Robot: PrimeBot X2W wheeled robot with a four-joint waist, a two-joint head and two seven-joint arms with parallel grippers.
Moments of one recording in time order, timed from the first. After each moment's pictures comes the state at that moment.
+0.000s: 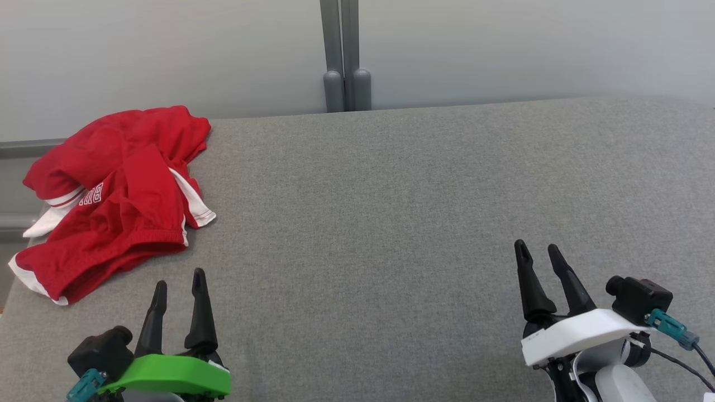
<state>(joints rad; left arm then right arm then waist) 0.02 0.04 -0.05 0.13 -0.53 -0.04 -0.16 -0.05 -0.04 0.09 0.16 0.54 0.13 -0.16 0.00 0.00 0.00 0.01</state>
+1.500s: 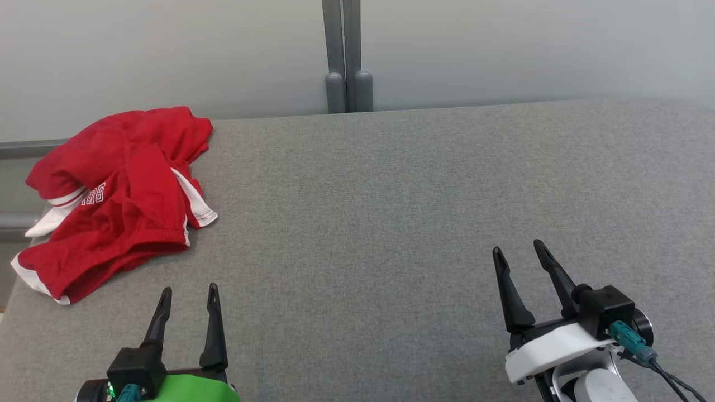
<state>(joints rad) 0.06 0.05 -0.06 0.15 -0.19 -0.03 -0.26 -0.04 -0.05 0.13 0.16 0.17 0.13 -0.26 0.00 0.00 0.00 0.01</state>
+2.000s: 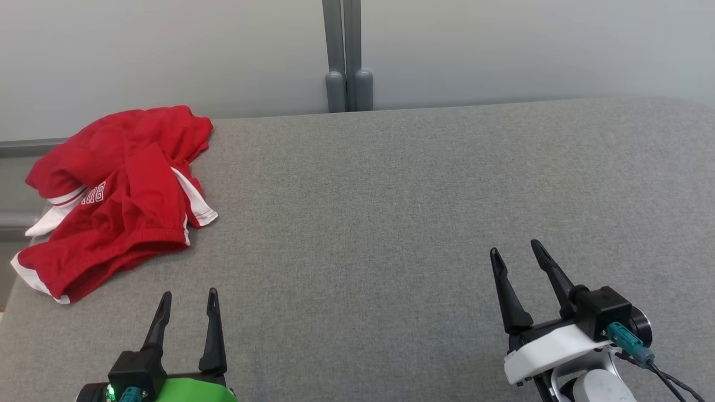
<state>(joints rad) 0.06 0.05 -0.05 0.17 -0.17 -0.04 -0.26 -0.04 -0.05 0.13 0.16 0.14 0.13 -0.26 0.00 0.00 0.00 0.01</state>
